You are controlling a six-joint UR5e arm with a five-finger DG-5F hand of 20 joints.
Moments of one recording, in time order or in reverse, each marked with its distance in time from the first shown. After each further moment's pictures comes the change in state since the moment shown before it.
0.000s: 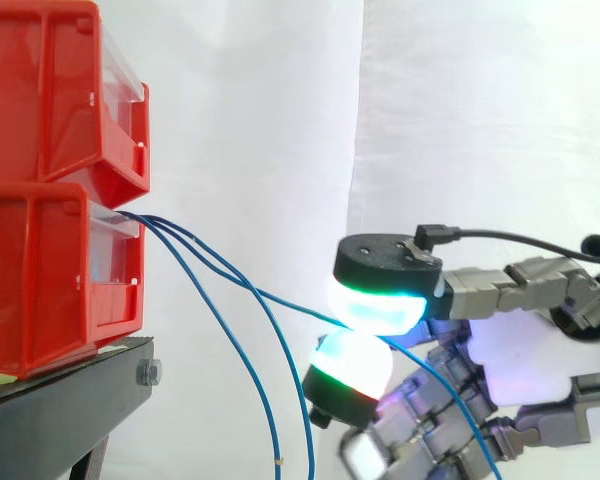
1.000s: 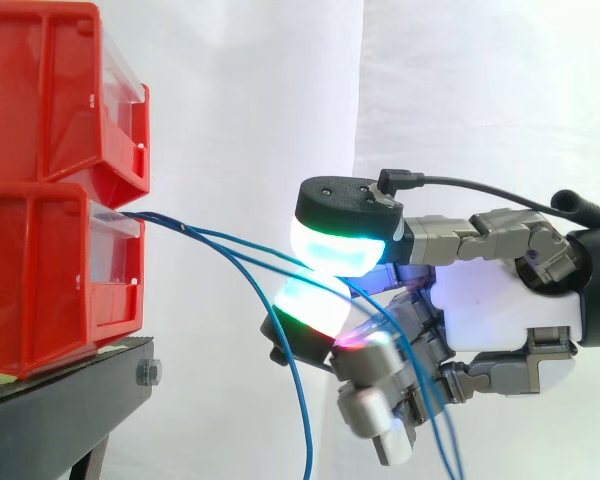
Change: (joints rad) arm 0.000 -0.012 0.045 0.079 0.015 -0.086
